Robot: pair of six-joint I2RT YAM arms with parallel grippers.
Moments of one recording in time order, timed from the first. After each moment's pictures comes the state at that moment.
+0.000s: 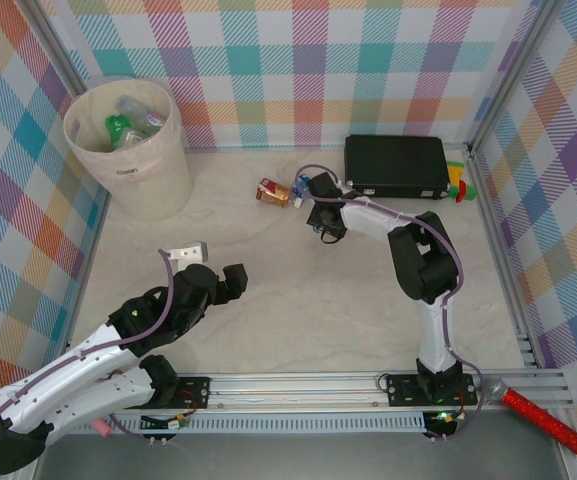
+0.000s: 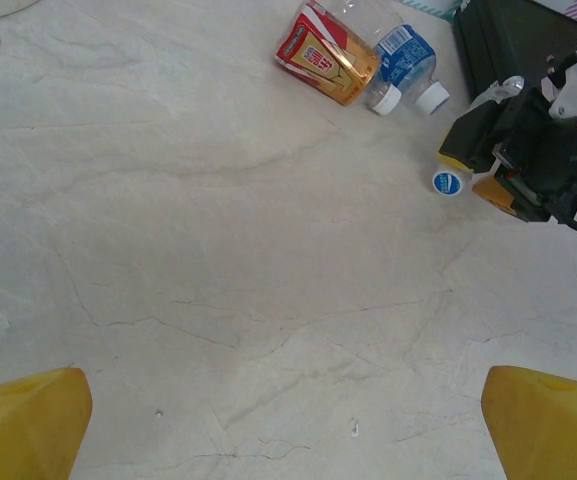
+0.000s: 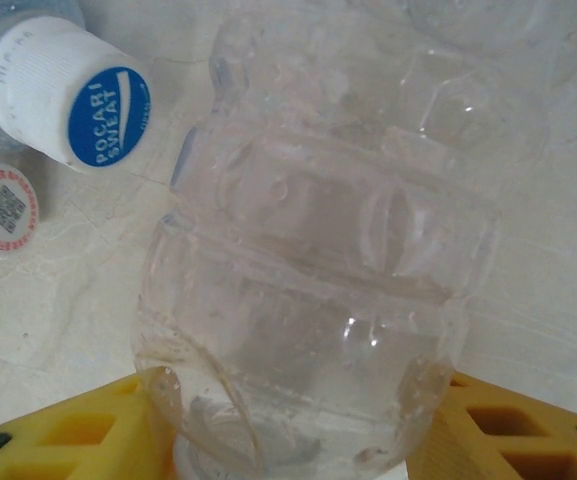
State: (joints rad) left arm -0.87 0.72 0.70 -0.66 -0.49 -0.81; right arm 0.54 2.08 1.50 -0.50 0.20 0.89
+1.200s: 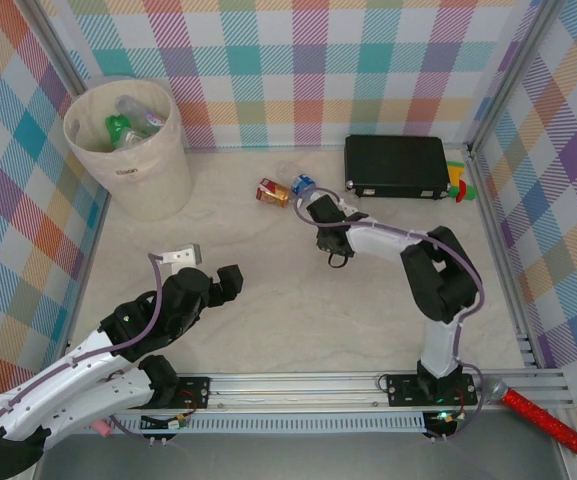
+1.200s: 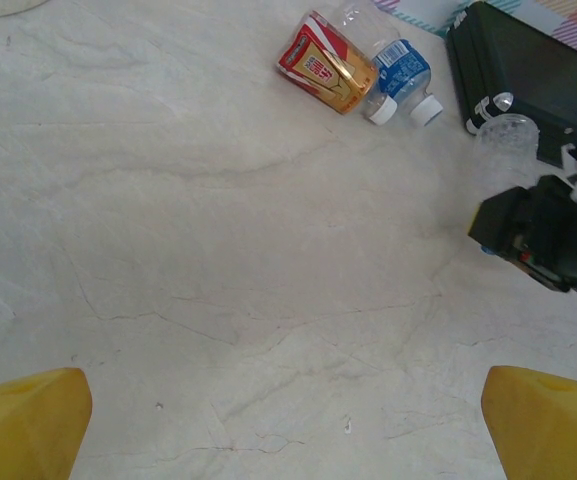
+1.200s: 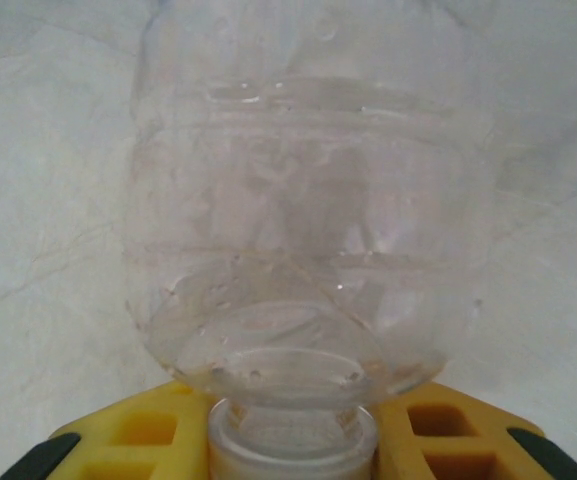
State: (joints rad) left arm -0.87 0.66 0.69 -0.69 -0.49 -0.84; right arm 0.64 1.85 1.20 -0.46 0.34 0.82
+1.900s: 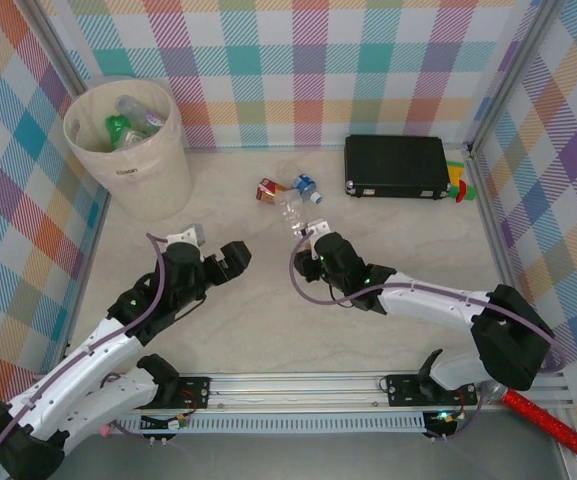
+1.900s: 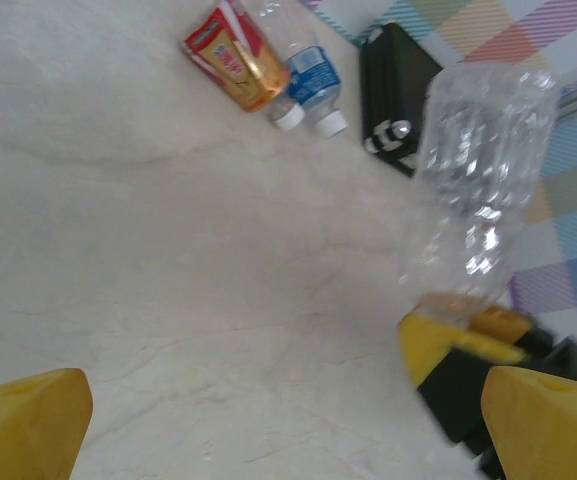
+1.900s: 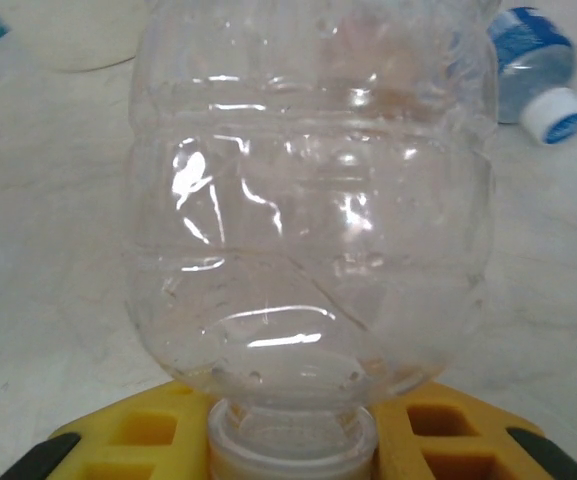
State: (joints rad) left arm -0.61 0.78 0.70 -0.41 -0.08 -0.91; right arm 0.90 1.38 0.75 0.09 0.20 0.29
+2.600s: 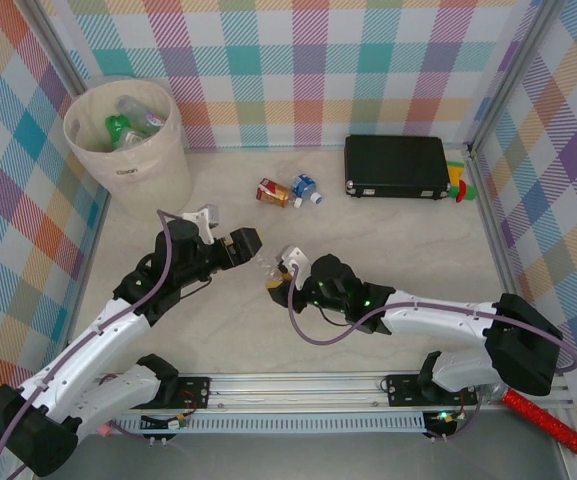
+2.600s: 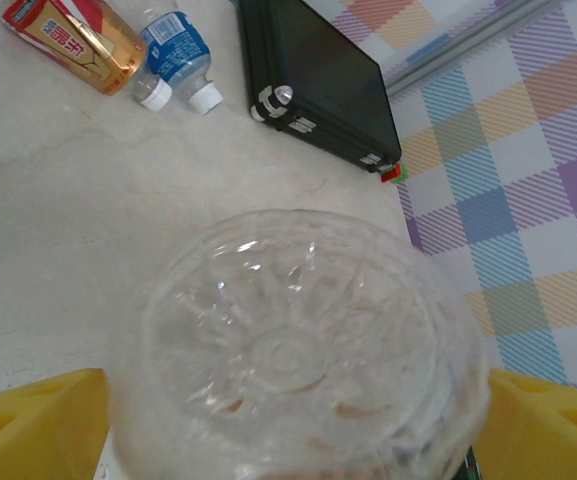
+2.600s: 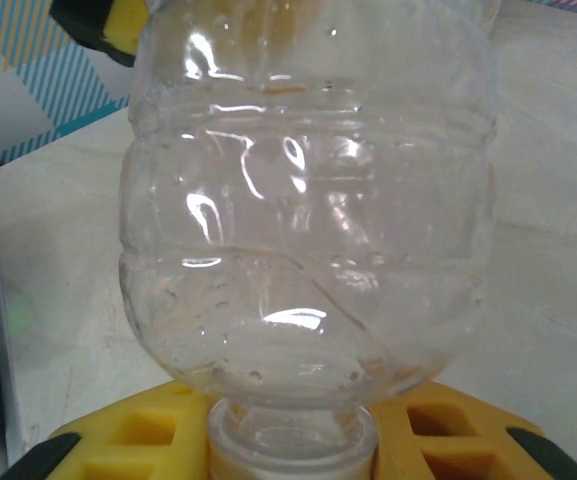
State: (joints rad) left arm -0.54 0.90 0.80 -0.33 0.19 -0.81; right arm 1.06 1.31 0.68 0.23 -0.05 0.14
